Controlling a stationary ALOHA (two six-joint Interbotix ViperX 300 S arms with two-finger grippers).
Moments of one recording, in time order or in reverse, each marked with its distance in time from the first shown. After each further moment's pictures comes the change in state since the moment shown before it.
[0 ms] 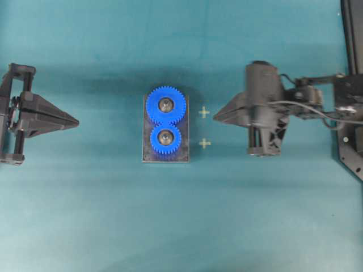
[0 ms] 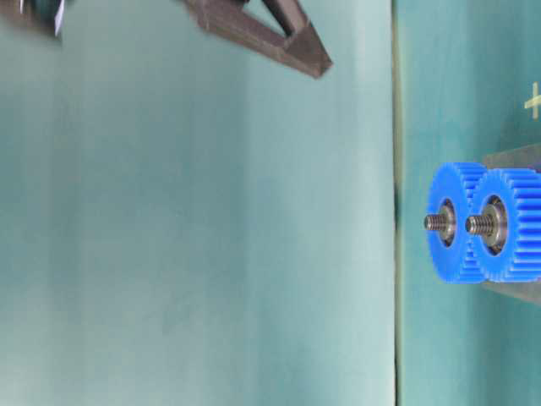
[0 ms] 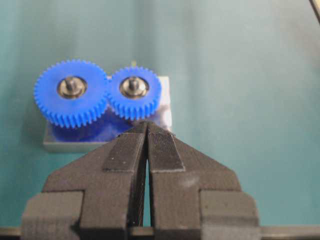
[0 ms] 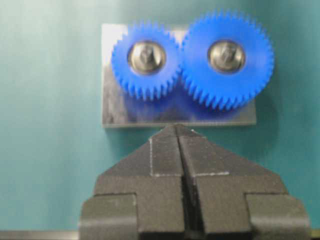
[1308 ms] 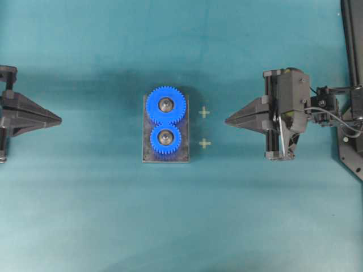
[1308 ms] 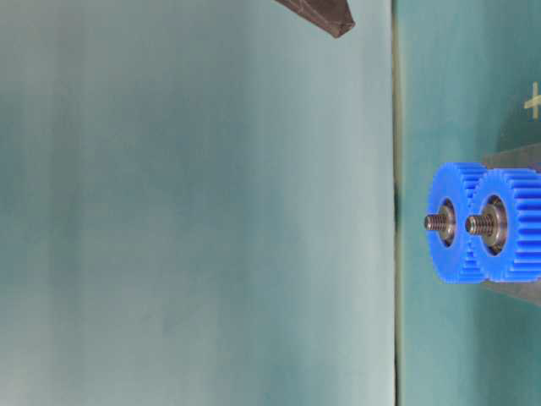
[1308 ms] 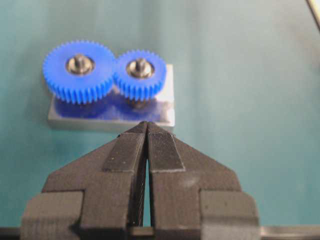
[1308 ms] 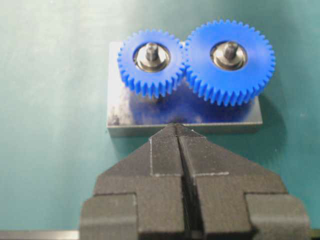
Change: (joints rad) left arm 0.020 -0.156 0.115 0.000 0.009 -0.051; right arm 0.006 -0.046 0.140 0.020 -0.196 0.000
